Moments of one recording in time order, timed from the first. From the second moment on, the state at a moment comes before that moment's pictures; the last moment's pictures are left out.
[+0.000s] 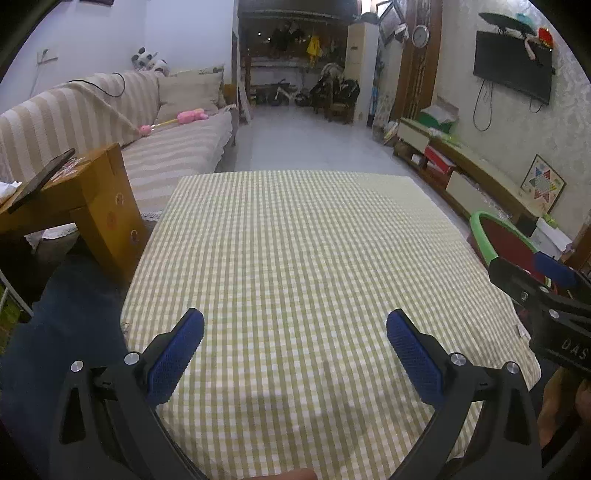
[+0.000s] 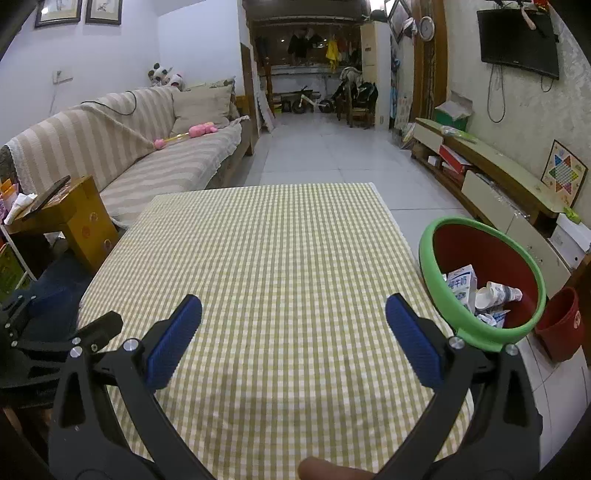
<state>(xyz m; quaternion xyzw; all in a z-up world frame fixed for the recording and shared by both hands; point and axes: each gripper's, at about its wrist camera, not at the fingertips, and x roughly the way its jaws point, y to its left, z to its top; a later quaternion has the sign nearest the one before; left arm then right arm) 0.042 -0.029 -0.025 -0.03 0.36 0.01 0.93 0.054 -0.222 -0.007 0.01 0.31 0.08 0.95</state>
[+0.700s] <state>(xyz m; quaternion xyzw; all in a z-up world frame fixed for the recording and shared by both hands) 0.037 -0.016 -0.033 -0.06 0.35 0.03 0.93 0.051 -0.221 -0.017 0.00 0.31 0.07 0.95</state>
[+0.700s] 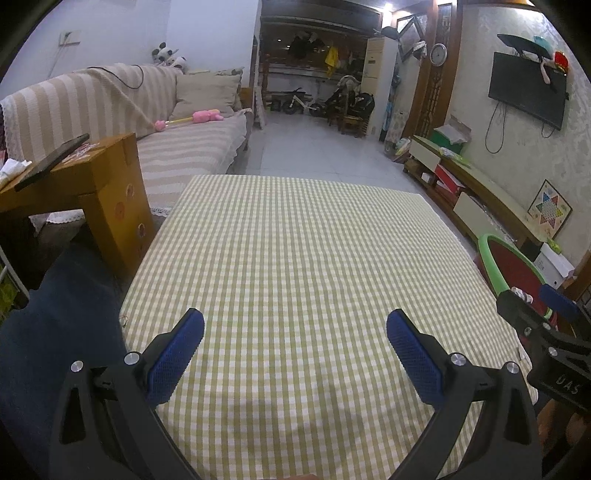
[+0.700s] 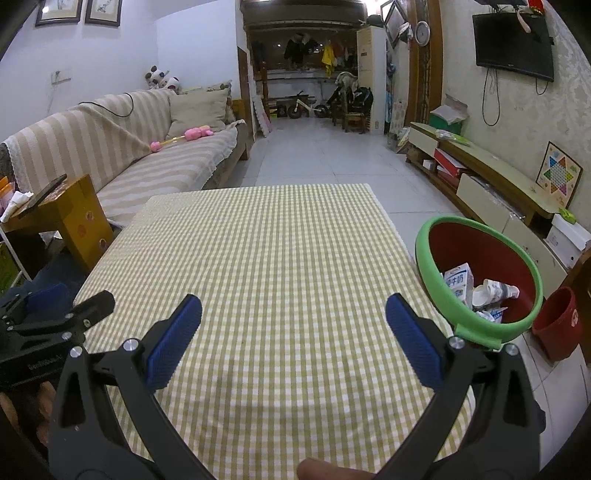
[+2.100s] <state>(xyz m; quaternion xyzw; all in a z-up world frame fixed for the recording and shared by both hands) 0.041 -0.013 -0.033 -0.06 0.35 0.03 0.93 0.057 -0.230 -0.019 0.01 0.33 0.07 0.94</state>
